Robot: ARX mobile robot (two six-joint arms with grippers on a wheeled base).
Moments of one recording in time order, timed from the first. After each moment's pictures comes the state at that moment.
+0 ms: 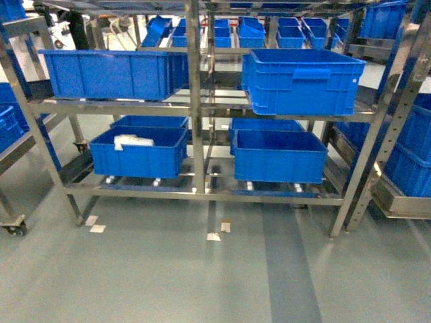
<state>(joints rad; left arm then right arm) 0.00 0.01 0.02 0.00 0.00 0.00 0.00 0.00 0.01 0.00 0.00 0.01</state>
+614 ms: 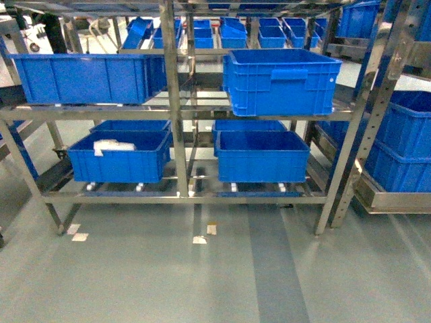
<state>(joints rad) 0.00 0.01 0.02 -0.01 0.00 0.00 0.00 0.00 0.01 -0.01 0.00 0.01</state>
